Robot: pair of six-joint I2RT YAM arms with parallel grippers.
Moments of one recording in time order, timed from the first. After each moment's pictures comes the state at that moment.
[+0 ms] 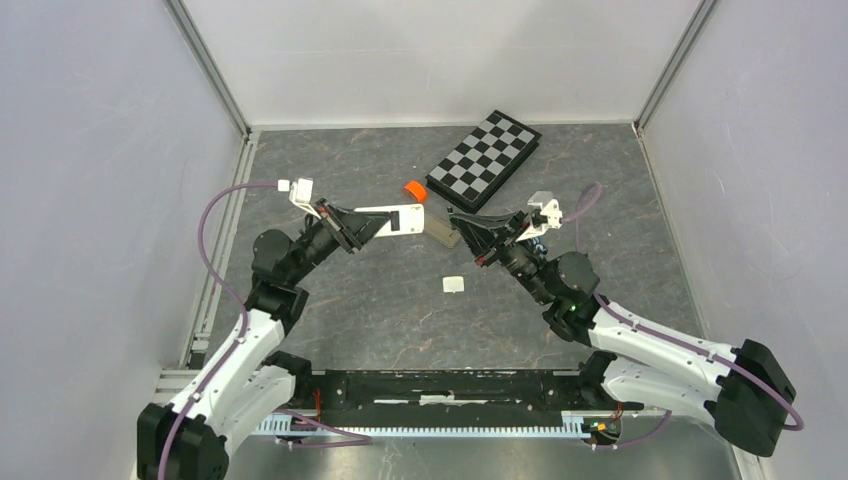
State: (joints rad) left arm -0.30 0.80 0.51 0.47 0.49 -0.80; right arm 0.89 0.98 0.53 0.80 0.09 0.32
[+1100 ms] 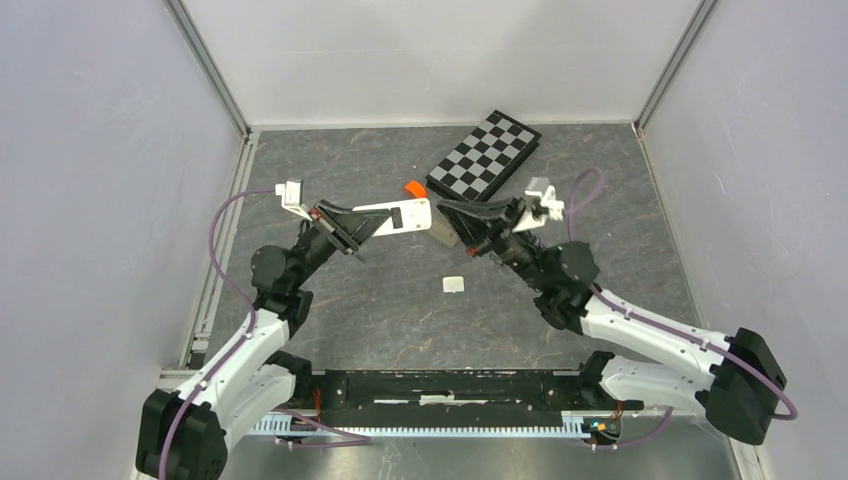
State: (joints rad) left arm -0.32 0.87 0.42 0.91 0.54 -1.11; right arm 0.89 1.03 0.61 0.96 -0.07 0.29
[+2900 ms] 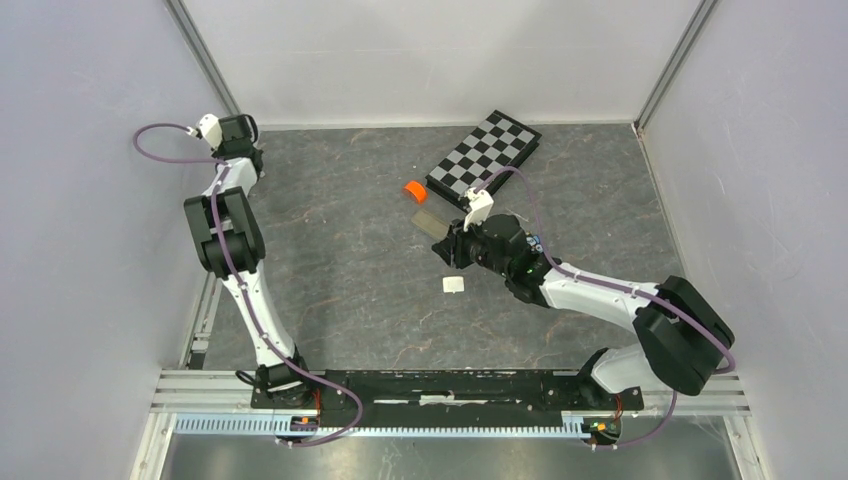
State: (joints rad) left arm 0.28 2.21 1.71 -0.08 -0.40 -0.58; right arm 0.78 1.41 0.71 0.36 -0.05 0.39
